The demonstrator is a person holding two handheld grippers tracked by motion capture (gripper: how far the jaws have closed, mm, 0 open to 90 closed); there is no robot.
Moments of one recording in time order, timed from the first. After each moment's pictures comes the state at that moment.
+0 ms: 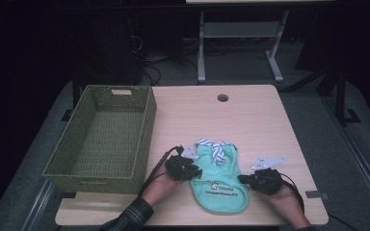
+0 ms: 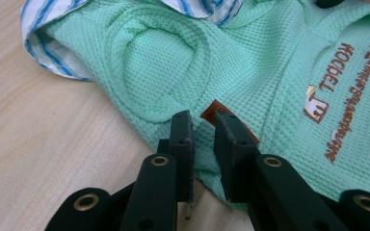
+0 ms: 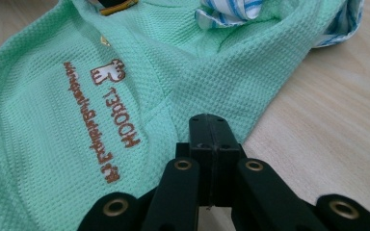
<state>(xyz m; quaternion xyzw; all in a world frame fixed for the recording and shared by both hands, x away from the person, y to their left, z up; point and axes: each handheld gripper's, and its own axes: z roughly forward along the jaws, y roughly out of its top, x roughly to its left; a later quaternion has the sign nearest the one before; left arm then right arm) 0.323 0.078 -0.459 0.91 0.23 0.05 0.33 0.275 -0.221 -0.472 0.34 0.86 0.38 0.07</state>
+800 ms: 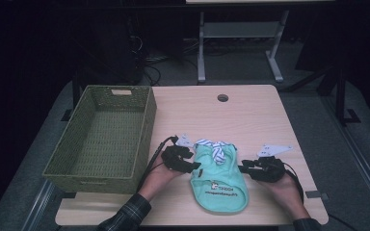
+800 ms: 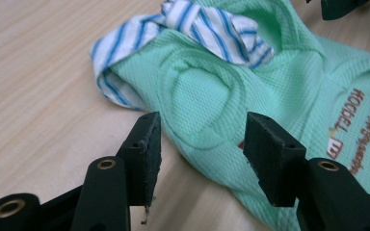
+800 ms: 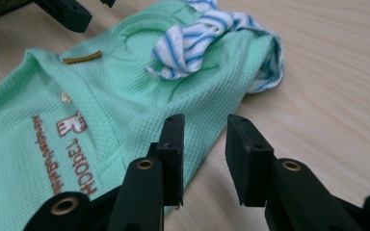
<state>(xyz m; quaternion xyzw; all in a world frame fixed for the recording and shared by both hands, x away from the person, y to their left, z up) 0.346 0.087 -0.439 0.89 0.26 0.06 0.36 0.302 -0.232 -0.459 0.36 0.83 0.42 0.09</state>
